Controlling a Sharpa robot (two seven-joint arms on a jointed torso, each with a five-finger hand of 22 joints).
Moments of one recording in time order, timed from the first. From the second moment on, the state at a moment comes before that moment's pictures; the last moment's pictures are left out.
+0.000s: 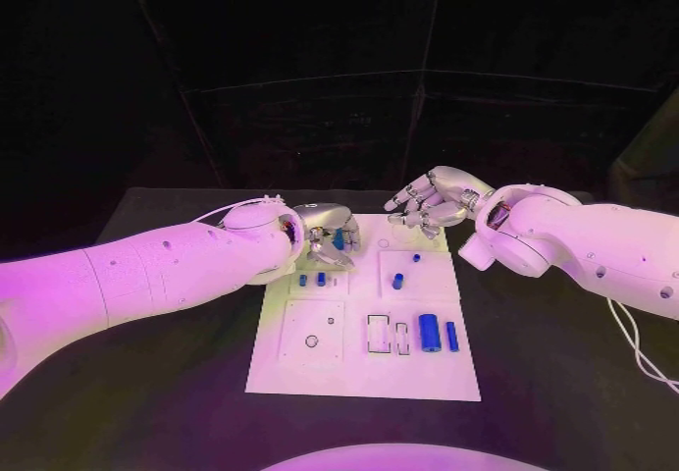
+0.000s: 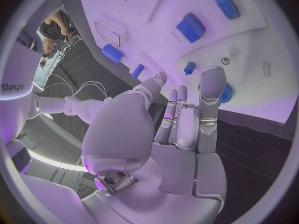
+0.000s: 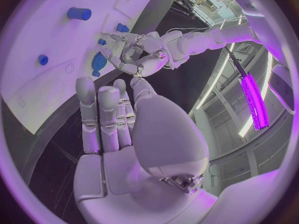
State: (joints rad) left arm 1.29 -0.52 -0.17 1.25 -1.33 -0.13 0.02; left_hand 1.28 -0.15 0.37 -0.03 0.05 0.87 0.14 0.34 0.18 0.90 0.08 0.45 0.26 1.46 -0.01 1.32 1.24 0.15 1.42 0.08 0.83 0.79; right arm 1.25 -0.83 -0.01 1.48 -0.82 -0.19 0.03; right_hand 1.47 -0.05 -0.02 0.22 0.44 0.95 0.15 0.10 0.08 1.15 0.05 0.63 0.72 1.43 -0.02 0.88 0.86 0.14 1.13 0.09 1.01 0.78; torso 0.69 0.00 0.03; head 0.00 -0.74
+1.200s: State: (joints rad) left arm 1.29 -0.49 -0.18 1.20 -1.46 -0.08 -0.03; left_hand 1.32 -0.12 0.41 -0.06 0.05 0.92 0.14 0.30 0.13 0.94 0.08 0.41 0.18 1.46 -0.01 1.36 1.26 0.12 1.45 0.08 0.99 0.95; right arm 1.25 -0.83 -0.01 1.48 -0.82 -0.22 0.05; right_hand 1.47 -0.05 -0.01 0.23 0.46 0.94 0.15 0.10 0.08 1.14 0.06 0.63 0.72 1.43 -0.02 0.87 0.86 0.14 1.13 0.09 1.01 0.77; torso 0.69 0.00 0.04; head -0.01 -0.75
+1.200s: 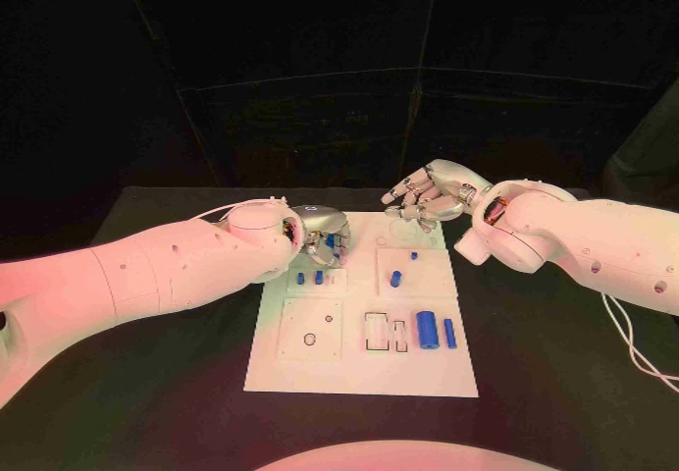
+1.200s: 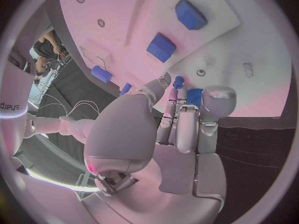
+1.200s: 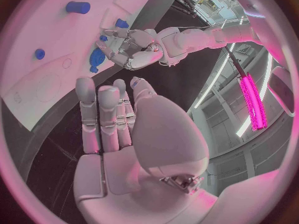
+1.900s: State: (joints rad) left arm 1.28 -0.51 -0.18 1.21 -1.46 -0.08 -0.04; left_hand 1.31 -0.13 0.42 -0.06 0.05 0.93 0.14 0.26 0.11 0.91 0.09 0.37 0.15 1.46 -0.01 1.36 1.25 0.12 1.45 0.08 1.01 0.98; right arm 1.25 -0.83 -0.01 1.48 -0.82 -0.22 0.05; right_hand 1.47 -0.05 -0.01 0.23 0.46 0.94 0.15 0.10 0.08 1.14 0.06 0.63 0.72 1.43 -0.02 0.87 0.86 0.14 1.13 0.09 1.01 0.77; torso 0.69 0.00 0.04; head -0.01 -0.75
